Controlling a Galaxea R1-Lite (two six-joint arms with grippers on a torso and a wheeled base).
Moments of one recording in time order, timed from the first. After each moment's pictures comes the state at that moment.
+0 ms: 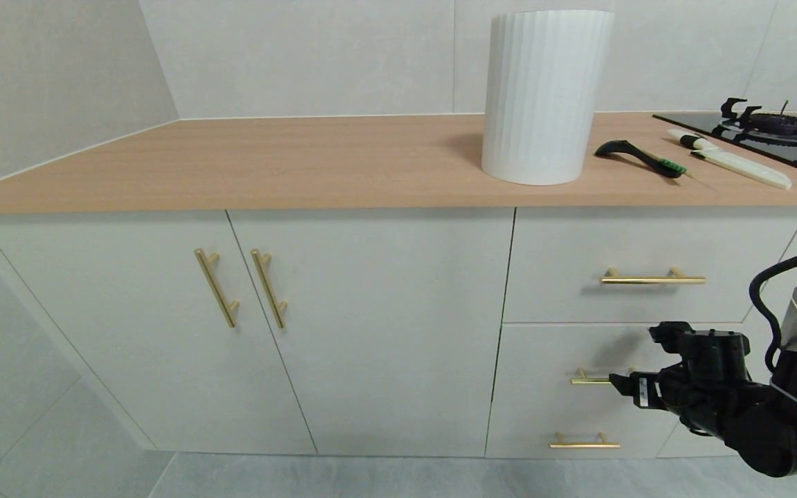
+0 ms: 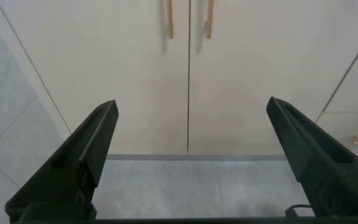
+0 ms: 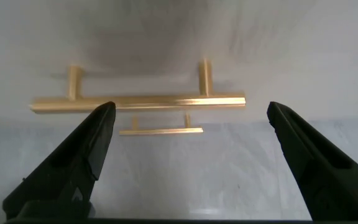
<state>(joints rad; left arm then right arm) 0.00 0.00 0.00 0.00 -0.01 0.00 0.06 2.25 -0.50 -1.16 -0.13 0.05</state>
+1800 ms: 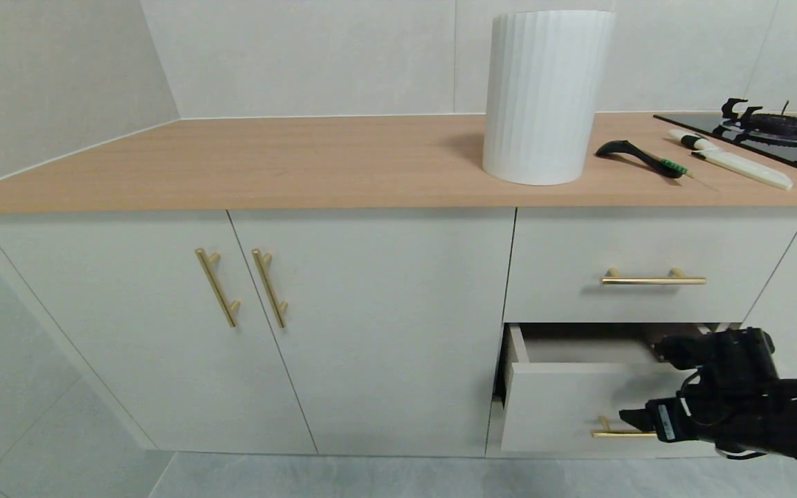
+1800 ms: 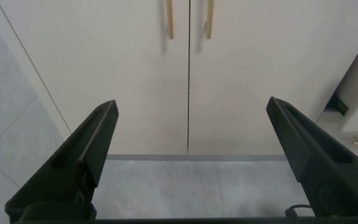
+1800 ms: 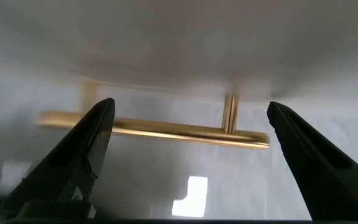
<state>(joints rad) 0.00 0.00 0.00 0.00 -0.01 0.00 0.09 1.96 -0.46 -0.66 -0.01 -0.03</state>
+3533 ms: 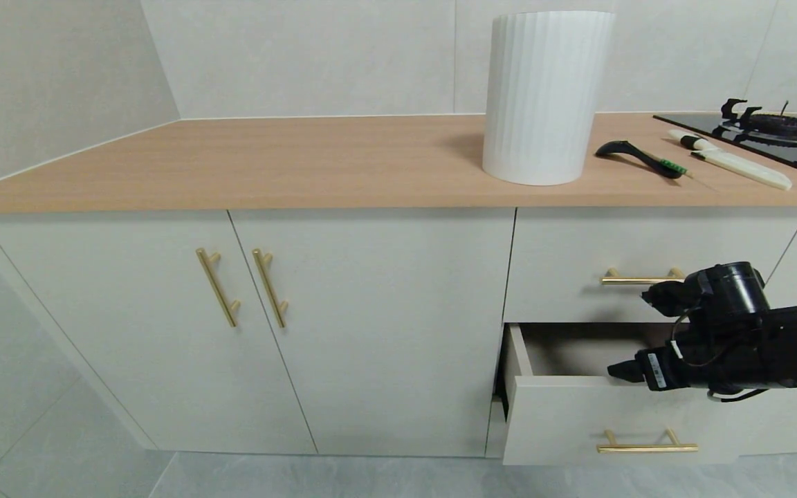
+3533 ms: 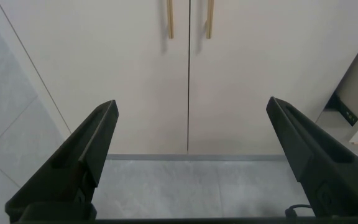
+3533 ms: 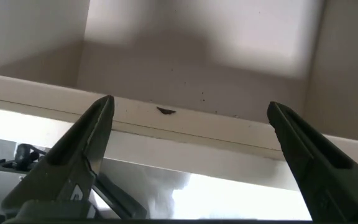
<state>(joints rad) 0.00 0.00 0.00 0.00 -0.01 0.00 0.14 1.85 -0.78 -0.22 -0.02 -0.03</state>
